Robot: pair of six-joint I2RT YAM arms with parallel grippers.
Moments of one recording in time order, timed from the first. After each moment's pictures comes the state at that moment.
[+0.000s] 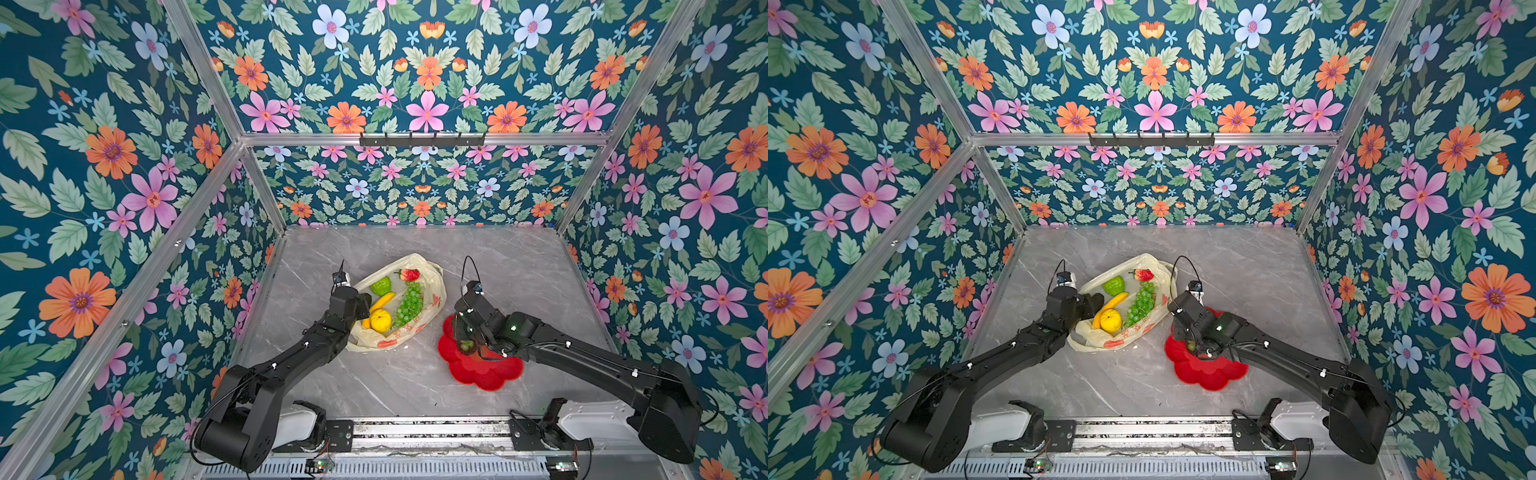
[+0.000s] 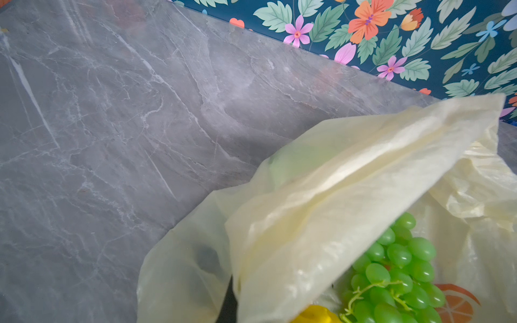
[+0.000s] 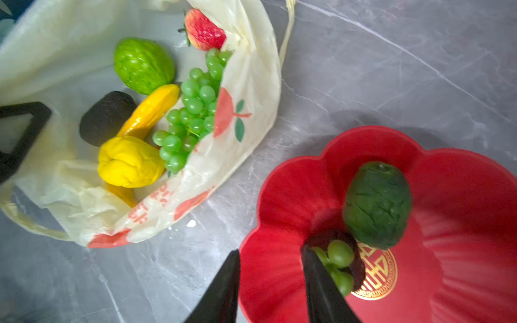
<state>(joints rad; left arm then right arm) -0.41 1.27 0.53 0.17 -0.23 -0.46 0.86 1.29 0.95 -0.57 0.26 0.77</state>
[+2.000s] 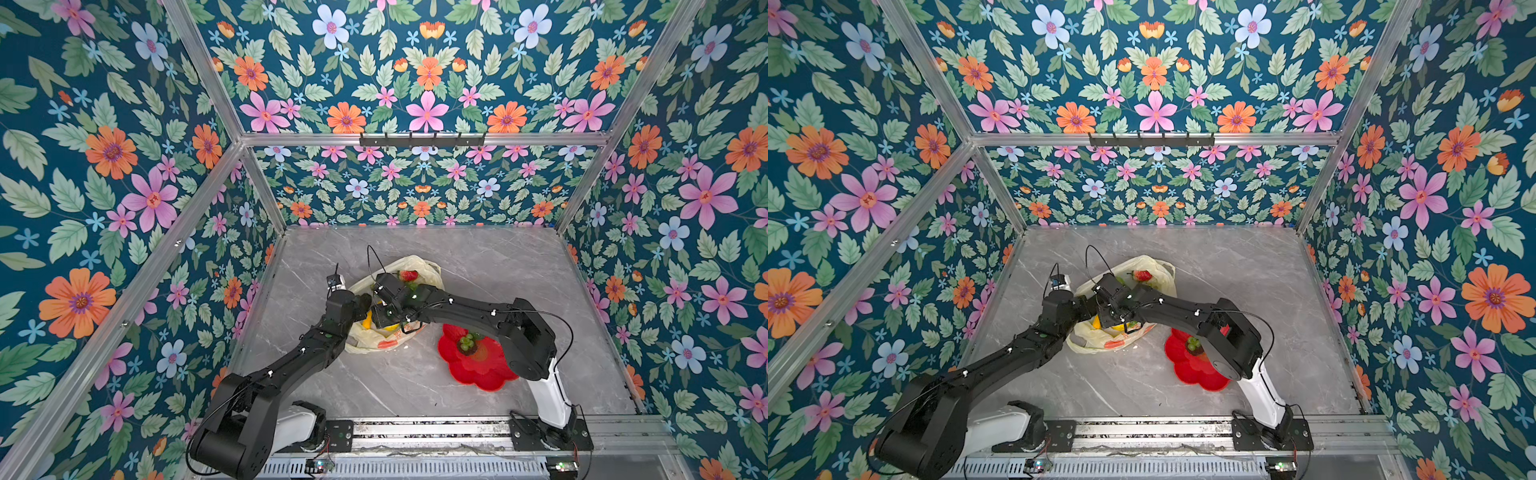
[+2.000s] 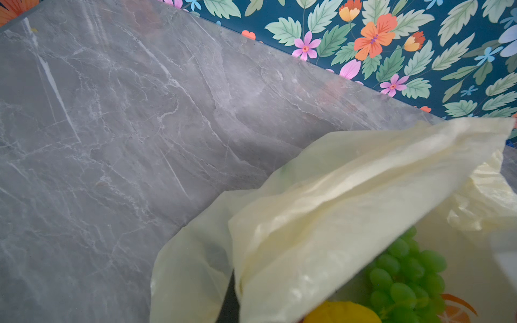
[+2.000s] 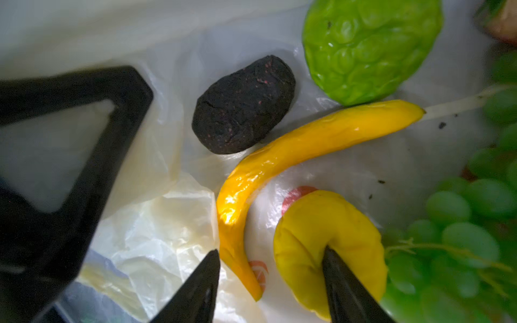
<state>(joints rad) -0.39 1.23 0.49 0.19 -0.25 -0.50 0.96 2.10 1.67 -0.56 0.04 0.57</state>
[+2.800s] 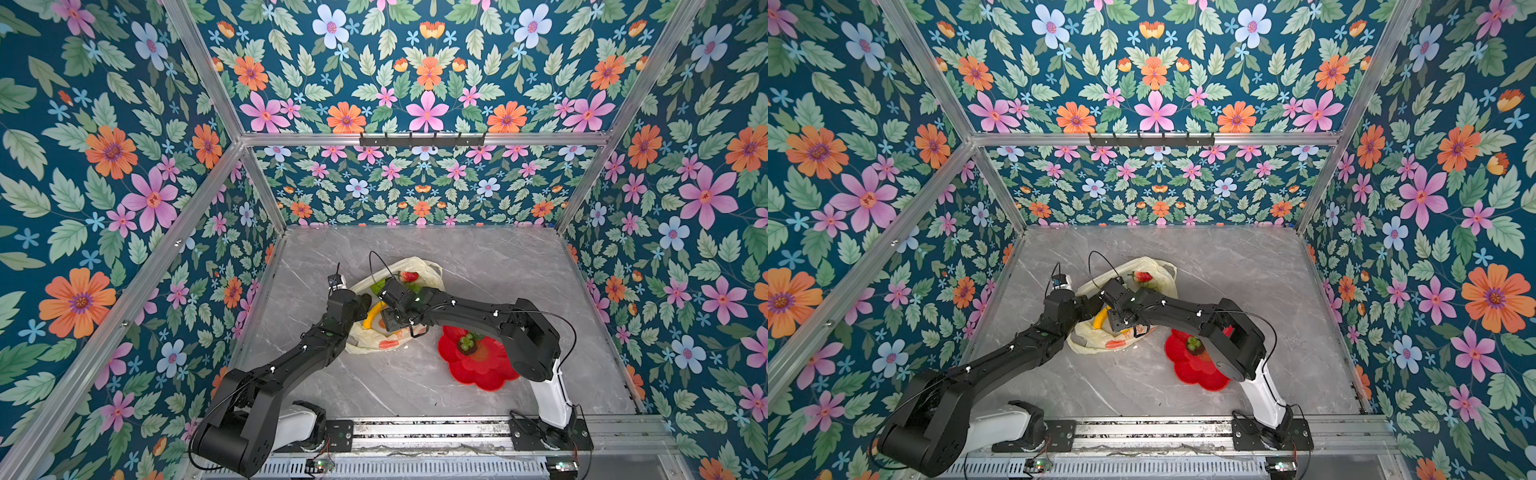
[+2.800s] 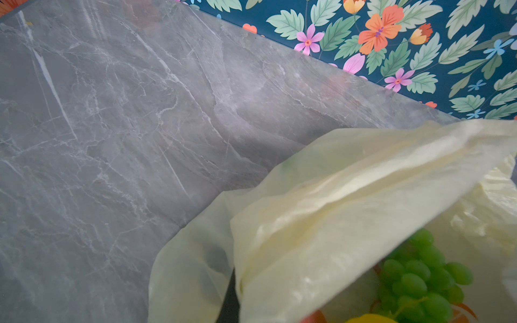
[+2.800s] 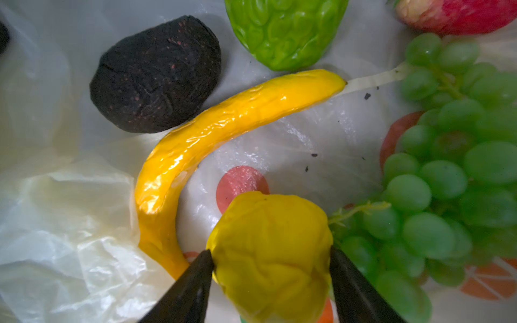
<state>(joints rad) -0.39 1.25 0.50 0.19 -0.25 -0.50 0.96 2.09 1.61 -0.61 0.15 0.53</state>
